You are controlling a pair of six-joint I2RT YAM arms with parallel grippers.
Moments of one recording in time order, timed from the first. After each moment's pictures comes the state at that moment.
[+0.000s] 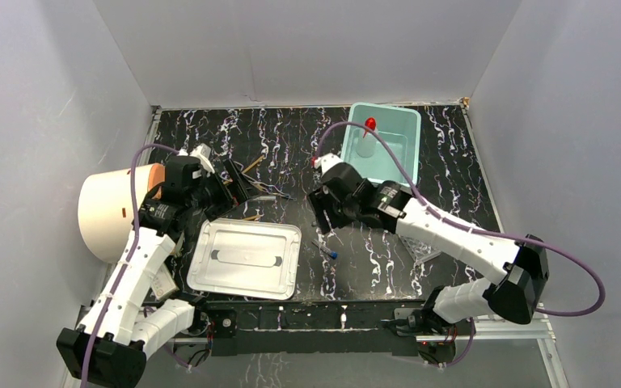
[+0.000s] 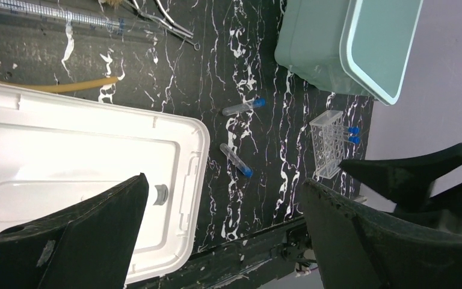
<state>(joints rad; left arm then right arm) -0.26 0.96 0.98 -0.71 0.27 -0.70 0.97 1.35 1.26 -0.75 0.14 0.33</state>
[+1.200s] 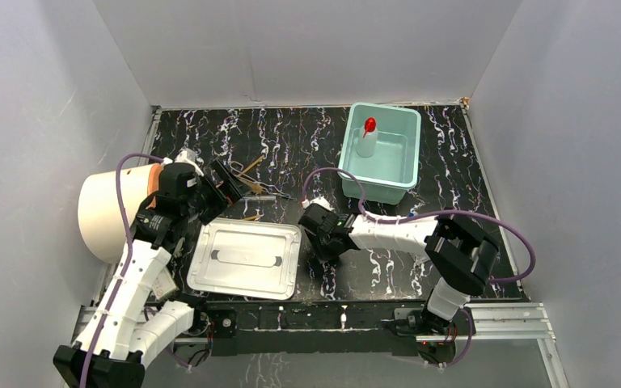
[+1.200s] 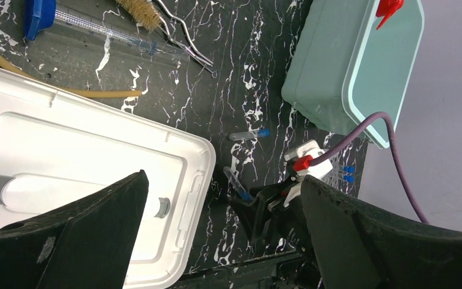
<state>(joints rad) -0.26 0.87 0.94 -0.69 0.12 -0.82 1.07 1.65 0.99 -0.55 0.23 0.50</state>
